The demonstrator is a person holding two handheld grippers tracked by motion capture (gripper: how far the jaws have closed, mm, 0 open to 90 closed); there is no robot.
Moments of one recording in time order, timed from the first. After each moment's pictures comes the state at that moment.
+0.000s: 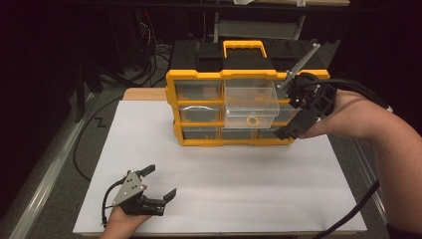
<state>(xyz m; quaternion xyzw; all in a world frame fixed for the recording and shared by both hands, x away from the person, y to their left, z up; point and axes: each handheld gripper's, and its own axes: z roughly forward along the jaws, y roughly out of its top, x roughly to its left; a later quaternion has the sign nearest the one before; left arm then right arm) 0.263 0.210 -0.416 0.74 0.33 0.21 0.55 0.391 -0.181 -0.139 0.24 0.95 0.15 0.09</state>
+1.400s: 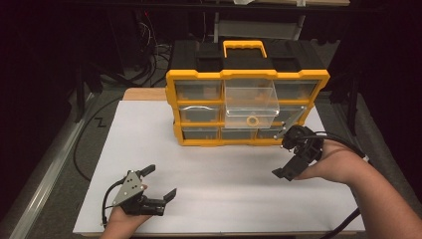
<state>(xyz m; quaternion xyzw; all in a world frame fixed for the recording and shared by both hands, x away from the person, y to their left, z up) 0.263 0.210 -0.416 0.74 0.33 0.21 0.55 0.369 -0.203 -0.254 0.24 0.96 0.13 0.08</state>
